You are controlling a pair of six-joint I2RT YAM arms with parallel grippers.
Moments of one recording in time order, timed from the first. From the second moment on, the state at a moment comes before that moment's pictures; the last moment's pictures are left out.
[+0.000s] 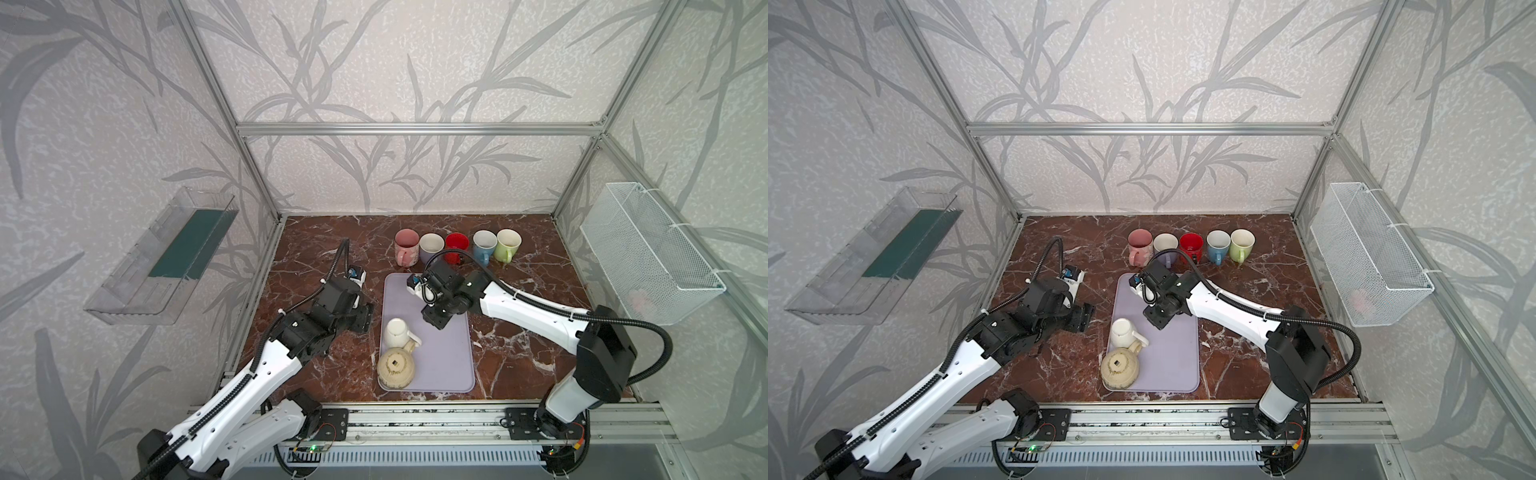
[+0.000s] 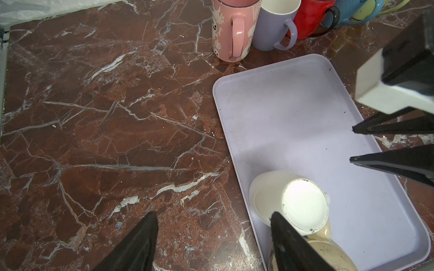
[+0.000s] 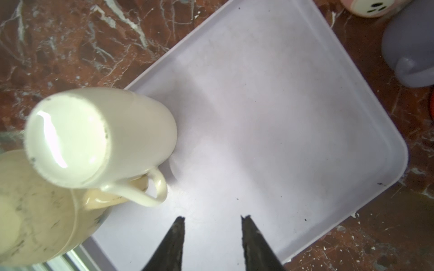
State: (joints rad) left arm -0.60 0.91 0.87 -0.76 -0.20 -0.23; right arm 0.84 1.64 1.27 -0.78 -0.08 -0.06
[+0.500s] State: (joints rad) left arm -0.60 0.93 0.87 -0.76 -0.20 -0.23; right arm 0.88 1.68 1.29 -0.81 -0.24 -0.10
